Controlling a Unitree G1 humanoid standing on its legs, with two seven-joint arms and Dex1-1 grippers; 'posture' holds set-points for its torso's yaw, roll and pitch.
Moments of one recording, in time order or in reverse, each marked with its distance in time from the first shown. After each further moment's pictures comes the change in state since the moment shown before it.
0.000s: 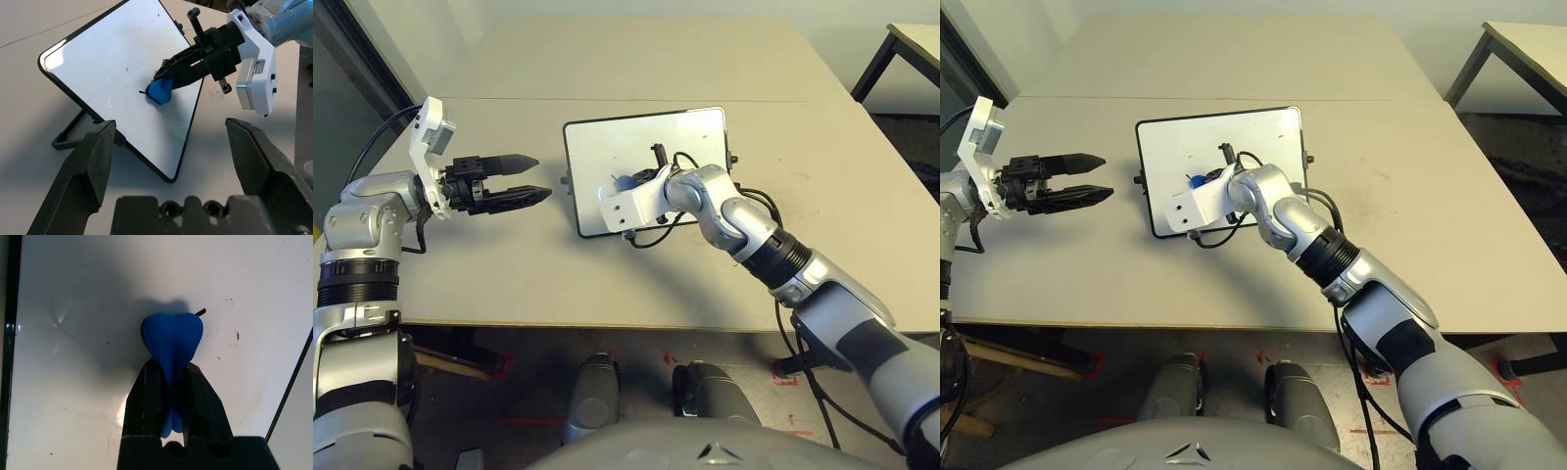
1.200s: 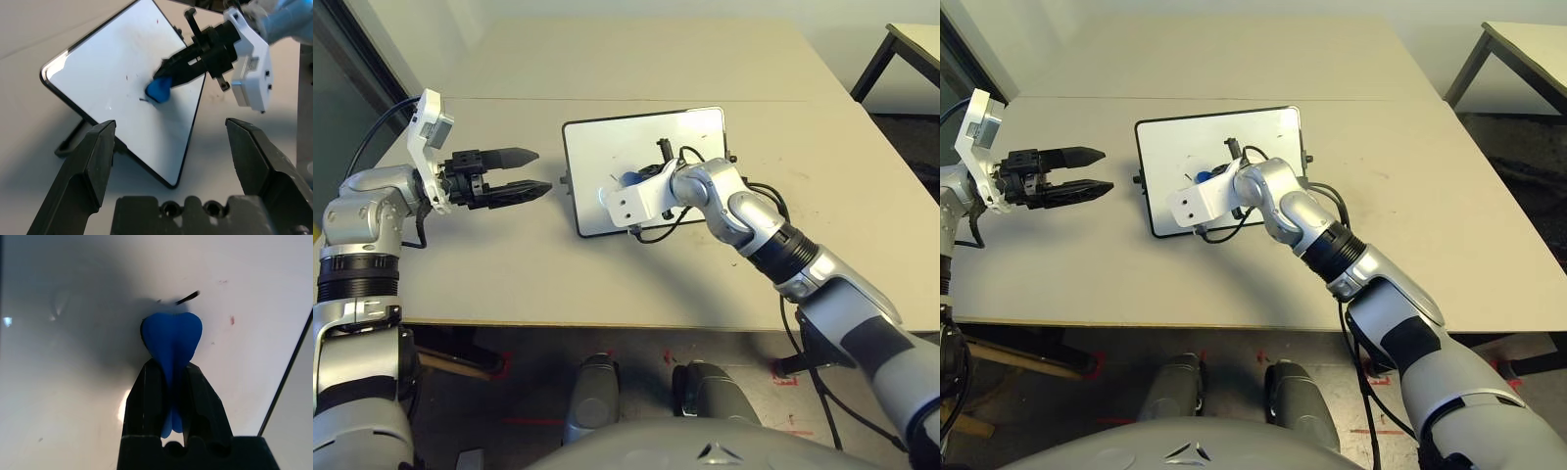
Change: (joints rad) left arm -0.004 0.009 0.000 0.000 0.000 -0.001 -0.004; right arm -0.052 0.018 -0.014 0.055 0.004 -0.009 -0.001
